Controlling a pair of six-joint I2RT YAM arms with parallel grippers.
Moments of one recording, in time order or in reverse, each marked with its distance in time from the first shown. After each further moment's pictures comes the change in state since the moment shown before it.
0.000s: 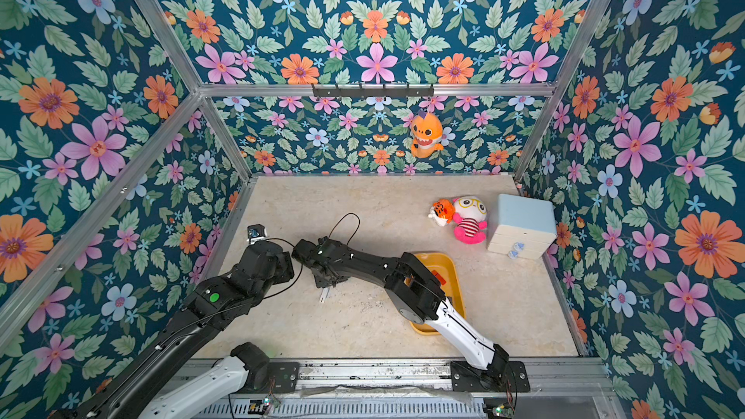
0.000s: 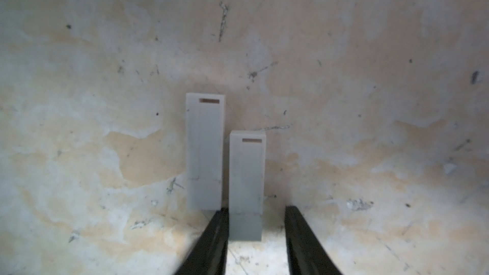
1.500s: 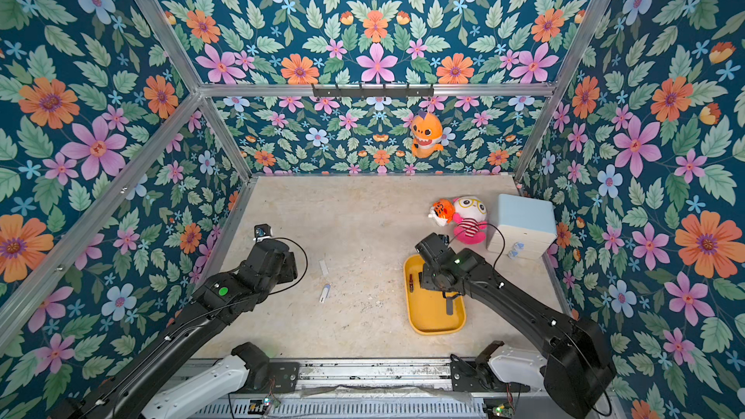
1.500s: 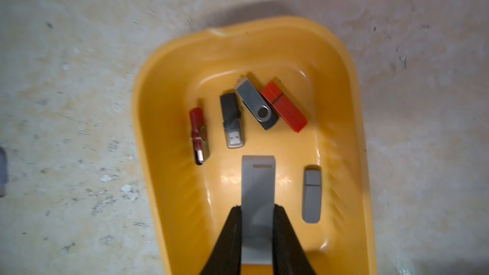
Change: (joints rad) left arm 0.000 0.052 -0.006 0.006 0.013 0.000; right arm -0.438 -1.225 -1.231 0.061 -0.079 0.004
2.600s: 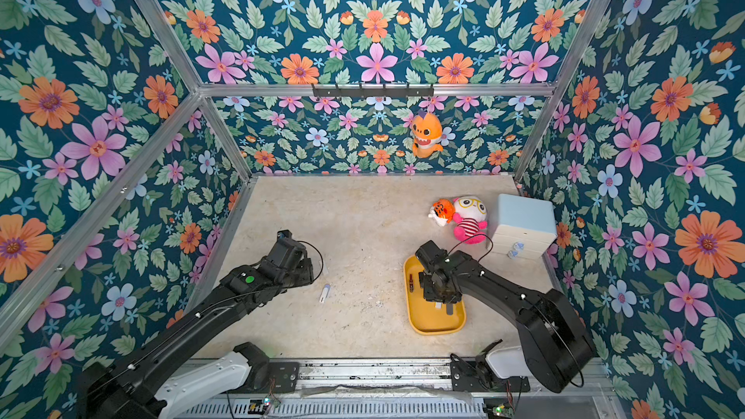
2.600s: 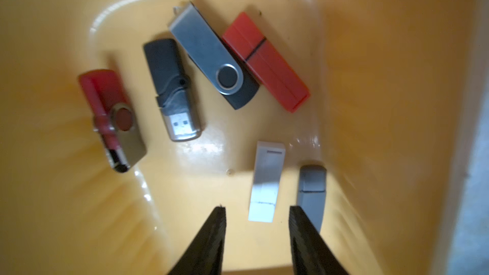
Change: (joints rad) left arm -0.001 0.168 -0.103 0.121 0.238 -0.086; right arm -0.046 0.104 -0.084 0.083 -0.073 -0.043
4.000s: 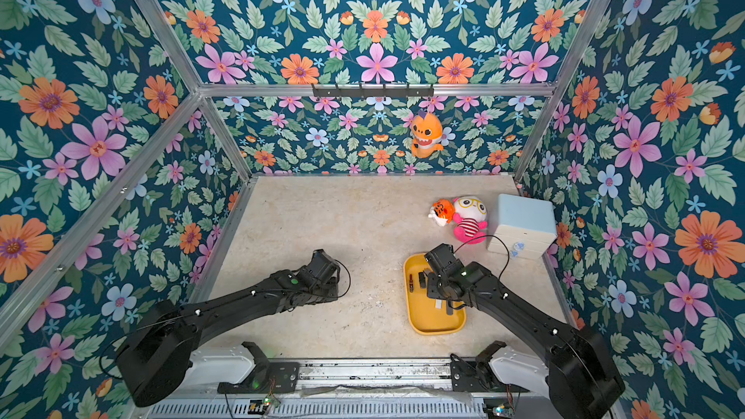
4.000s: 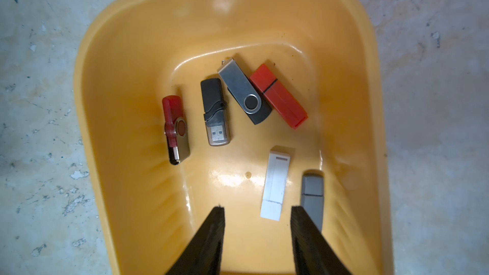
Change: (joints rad) left arm -0.164 0.250 -0.071 0.253 0.129 -0.130; right arm 0.000 -0.193 -0.065 0.076 0.030 -0.012
